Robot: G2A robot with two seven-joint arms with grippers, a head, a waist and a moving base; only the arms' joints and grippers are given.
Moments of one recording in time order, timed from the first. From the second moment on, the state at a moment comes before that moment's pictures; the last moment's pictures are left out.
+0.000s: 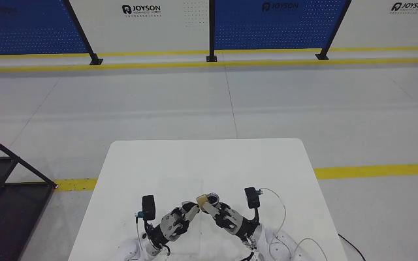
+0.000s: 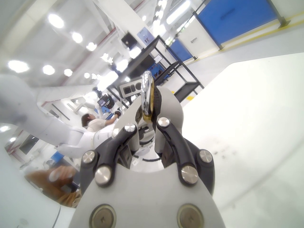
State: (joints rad) left arm 1.82 -1.09 -1.15 -1.61 1.08 -0.80 0.61; right arm -1.63 -1.22 0.93 -1.54 -0.49 -0.85 -0.05
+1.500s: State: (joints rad) left arm 1.95 -1.05 -1.33 -1.53 1.18 -0.71 0.89; right arm -1.54 -1.24 0.89 -1.44 -0.45 -0.68 0.07
